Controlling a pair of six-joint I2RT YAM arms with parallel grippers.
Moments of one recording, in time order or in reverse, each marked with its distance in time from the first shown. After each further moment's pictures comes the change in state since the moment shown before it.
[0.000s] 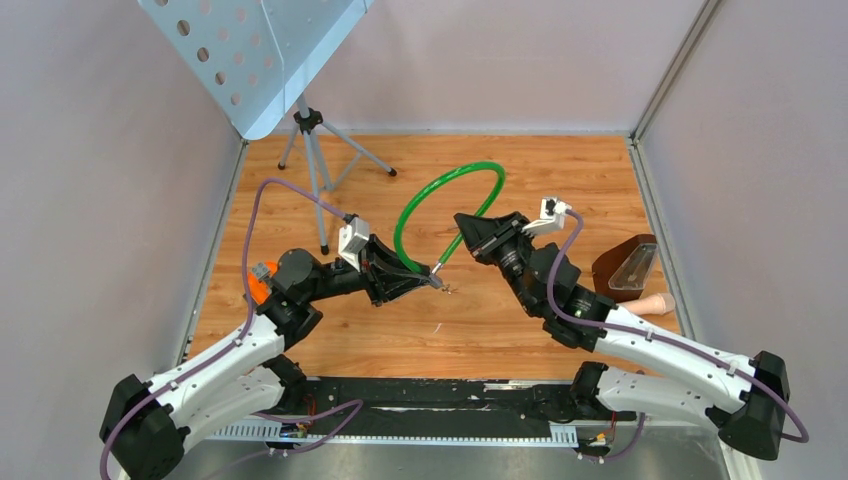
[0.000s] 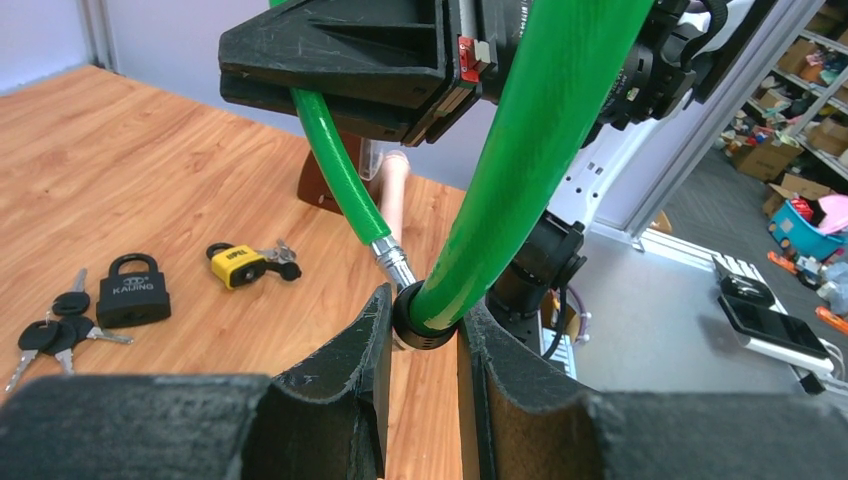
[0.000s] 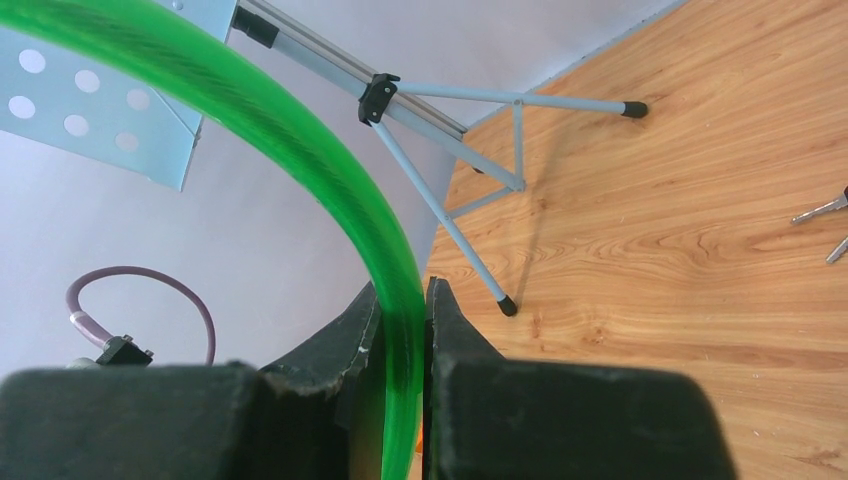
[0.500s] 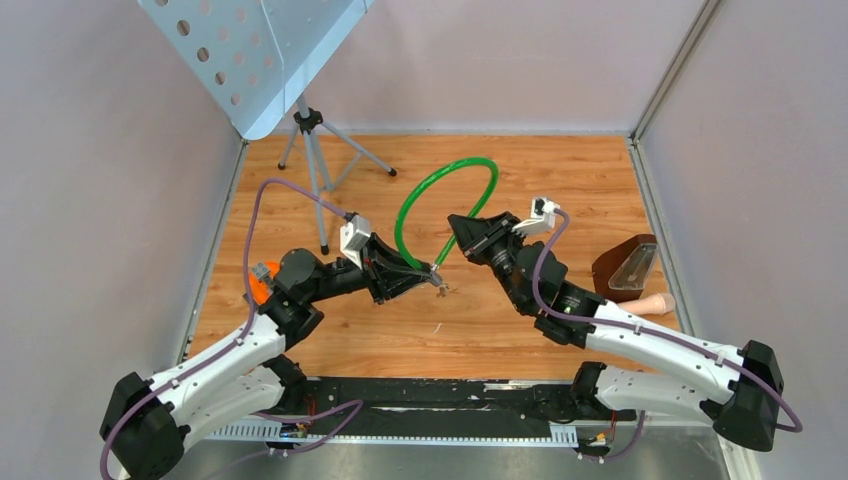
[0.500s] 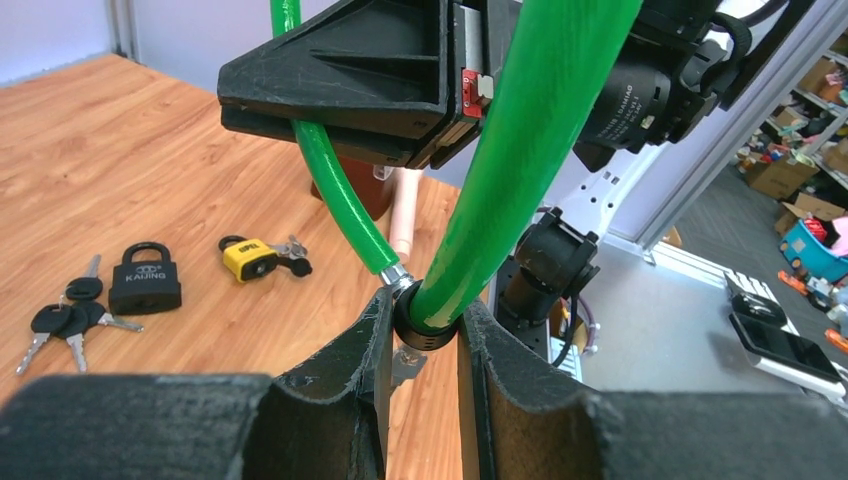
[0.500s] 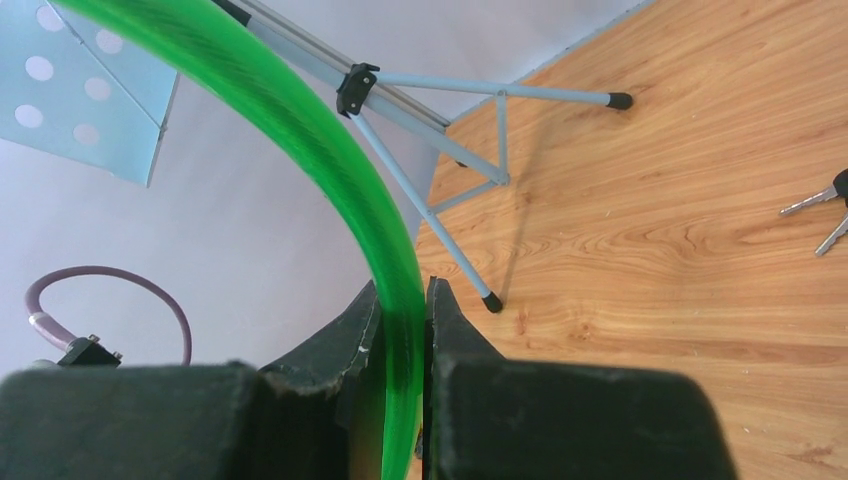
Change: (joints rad) left arm -0.002 0.008 0.000 0.000 -0.054 -0.006; right arm 0.014 0.050 0.002 0.005 0.003 0.006
